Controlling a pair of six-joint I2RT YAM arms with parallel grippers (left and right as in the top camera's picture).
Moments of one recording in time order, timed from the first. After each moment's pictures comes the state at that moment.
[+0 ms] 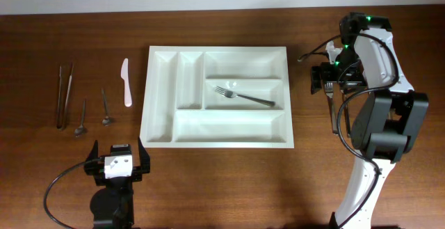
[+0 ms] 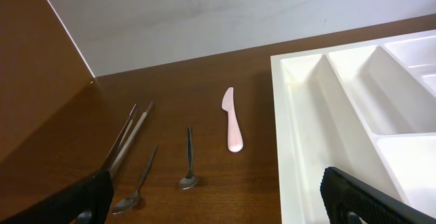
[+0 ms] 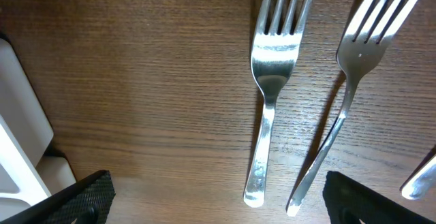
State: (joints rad) left arm 0.02 0.07 0.04 -0.12 -0.16 0.22; right arm -0.13 2.28 2.00 -1.42 -0.06 -0.13
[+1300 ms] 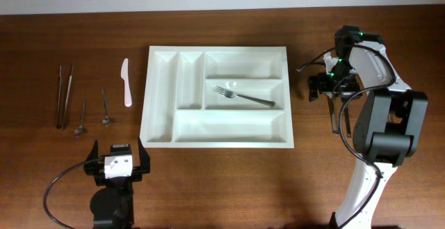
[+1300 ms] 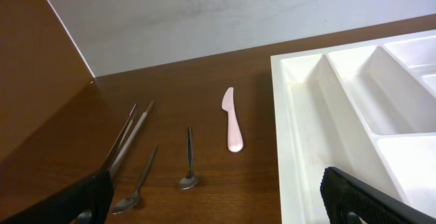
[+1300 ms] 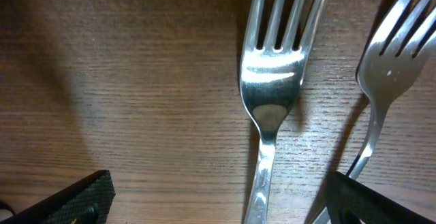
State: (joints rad) left arm 0.02 0.07 0.04 -0.12 -0.16 0.22; right arm -0.13 2.23 1.77 -1.19 -0.02 -0.11
